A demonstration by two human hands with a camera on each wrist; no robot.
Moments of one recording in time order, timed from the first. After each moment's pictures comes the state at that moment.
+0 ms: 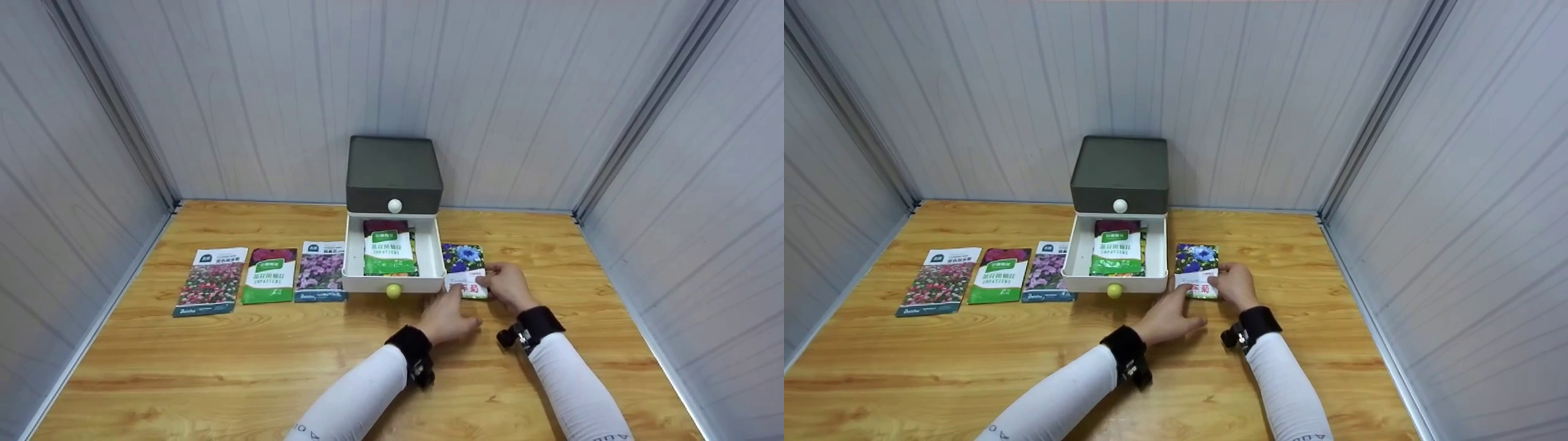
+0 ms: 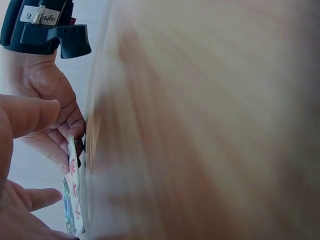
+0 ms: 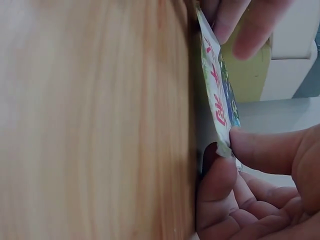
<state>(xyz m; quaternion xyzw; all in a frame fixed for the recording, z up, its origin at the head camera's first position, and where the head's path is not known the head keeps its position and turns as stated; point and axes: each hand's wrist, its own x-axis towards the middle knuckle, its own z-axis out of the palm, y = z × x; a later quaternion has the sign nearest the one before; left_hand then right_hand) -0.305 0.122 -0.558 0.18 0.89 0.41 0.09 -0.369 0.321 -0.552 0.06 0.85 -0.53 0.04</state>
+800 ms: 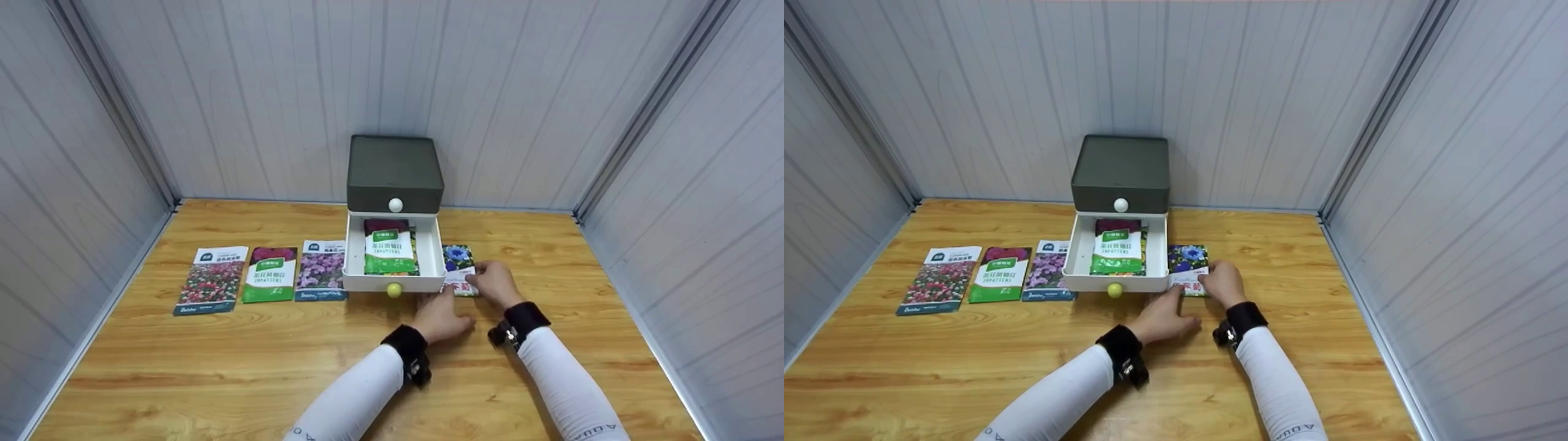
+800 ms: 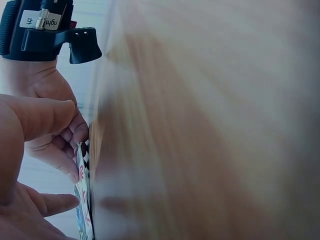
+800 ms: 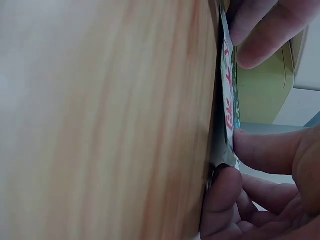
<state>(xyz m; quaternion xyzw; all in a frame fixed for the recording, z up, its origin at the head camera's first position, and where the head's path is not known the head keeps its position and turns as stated) -0.305 0.112 -0.561 0.16 0.90 0.39 0.08 -0.376 0.298 -0.553 0.01 0.92 -0.39 0.02</state>
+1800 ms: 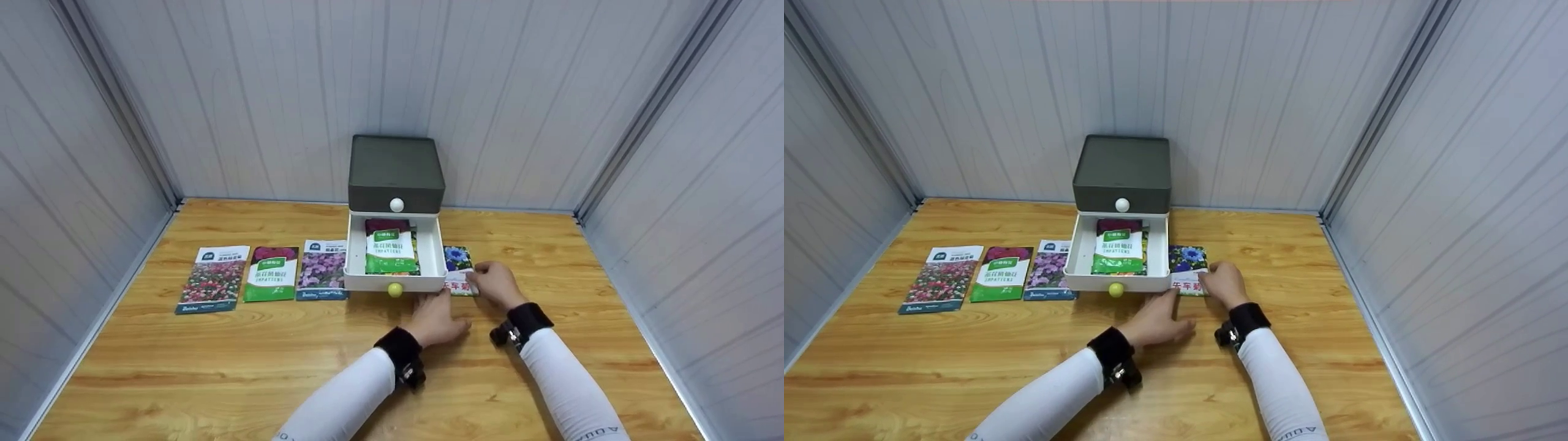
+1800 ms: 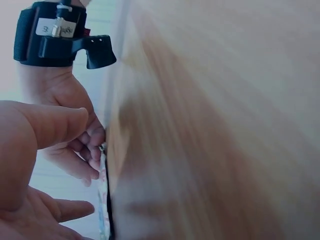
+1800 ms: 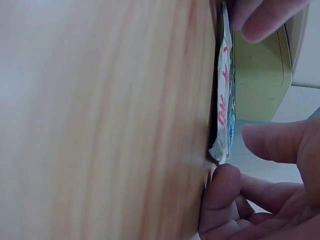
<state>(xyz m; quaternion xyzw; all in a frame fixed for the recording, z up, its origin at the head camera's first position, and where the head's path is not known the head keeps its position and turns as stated) -0.293 0.098 -0.549 0.18 0.90 0.39 0.08 -0.376 0.300 -0.552 0.02 0.92 -0.39 0.03</state>
